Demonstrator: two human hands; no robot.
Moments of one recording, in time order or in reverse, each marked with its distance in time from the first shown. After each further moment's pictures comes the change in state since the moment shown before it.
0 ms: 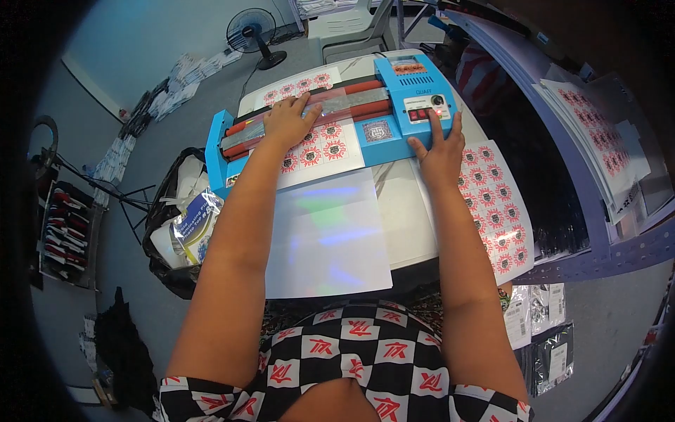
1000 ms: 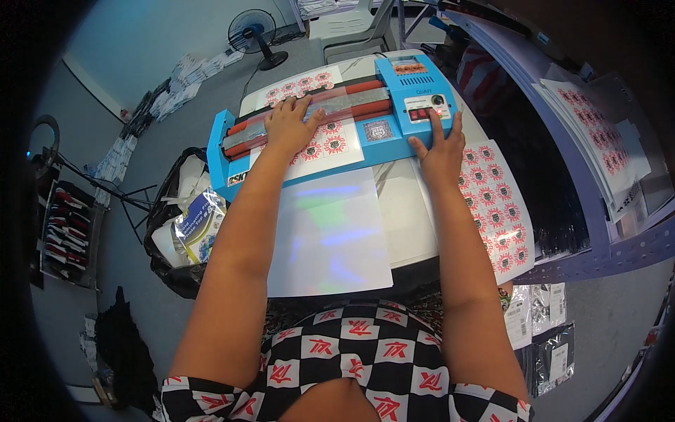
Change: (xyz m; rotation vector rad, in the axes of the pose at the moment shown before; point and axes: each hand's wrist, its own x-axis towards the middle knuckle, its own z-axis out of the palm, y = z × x) left_hand -0.012 0.001 0.010 -0.021 0.162 0.024; right_hand -0.001 0.000 0.001 -0.008 0.001 0.008
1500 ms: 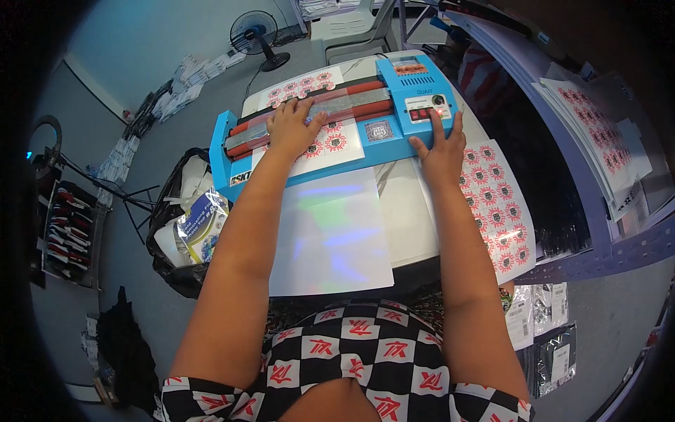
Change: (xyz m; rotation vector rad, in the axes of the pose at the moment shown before) left_hand -0.005 0.001 0.000 -0.006 0.034 0.010; right_hand 0.000 0.001 0.001 0.000 0.020 -0.024
